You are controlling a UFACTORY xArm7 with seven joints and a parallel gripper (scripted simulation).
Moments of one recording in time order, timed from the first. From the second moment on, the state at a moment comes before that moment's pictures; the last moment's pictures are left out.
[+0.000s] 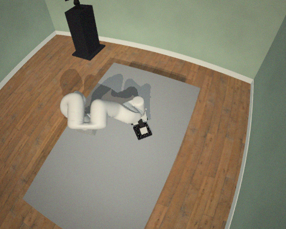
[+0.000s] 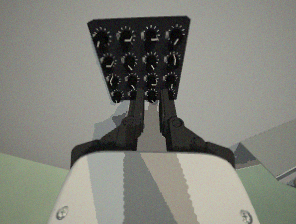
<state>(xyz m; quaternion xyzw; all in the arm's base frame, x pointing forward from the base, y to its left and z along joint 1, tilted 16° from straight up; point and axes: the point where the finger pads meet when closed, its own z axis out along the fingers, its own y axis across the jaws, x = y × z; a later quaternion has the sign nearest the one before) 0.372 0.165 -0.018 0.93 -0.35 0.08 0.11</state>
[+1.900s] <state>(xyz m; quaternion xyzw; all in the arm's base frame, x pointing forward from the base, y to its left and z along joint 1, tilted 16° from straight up) 0.364 0.168 -0.015 0.91 0.40 -0.03 0.14</state>
